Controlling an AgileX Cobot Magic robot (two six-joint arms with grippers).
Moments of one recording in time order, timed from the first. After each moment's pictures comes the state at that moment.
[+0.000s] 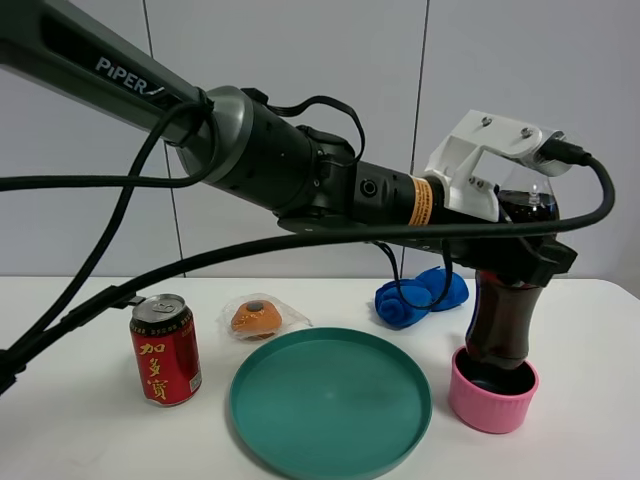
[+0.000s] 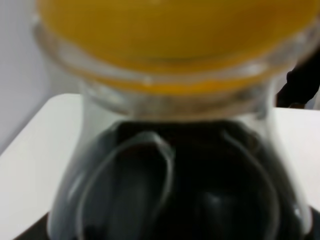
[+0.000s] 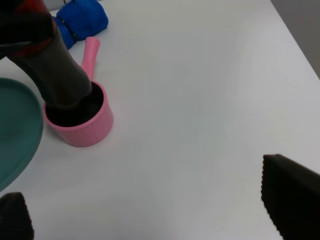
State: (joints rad) left arm -0.81 2.24 -1.61 1.26 -0.60 -1.00; right arm -0.05 0.00 -0.51 0.07 1.07 -0.02
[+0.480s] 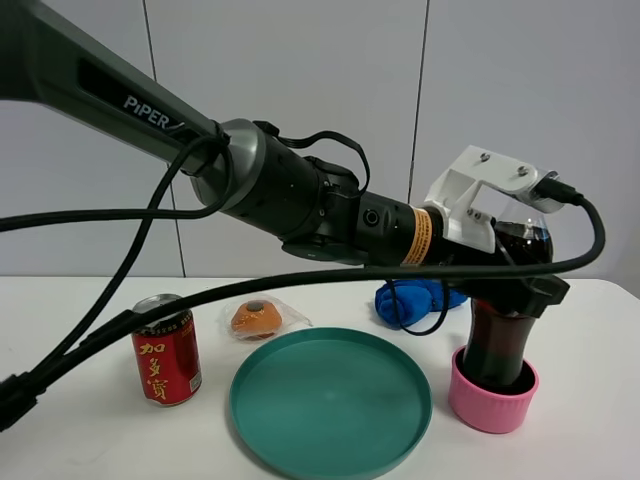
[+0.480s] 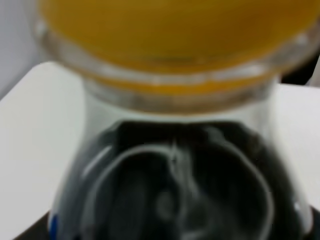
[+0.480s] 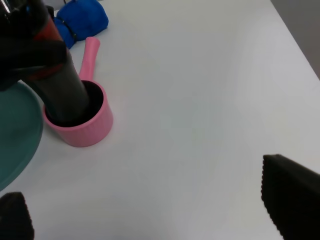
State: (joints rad) left arm -0.81 2.29 -1.61 1.27 -0.60 -1.01; right arm -0.05 0.00 -0.51 0.07 1.07 -0.02
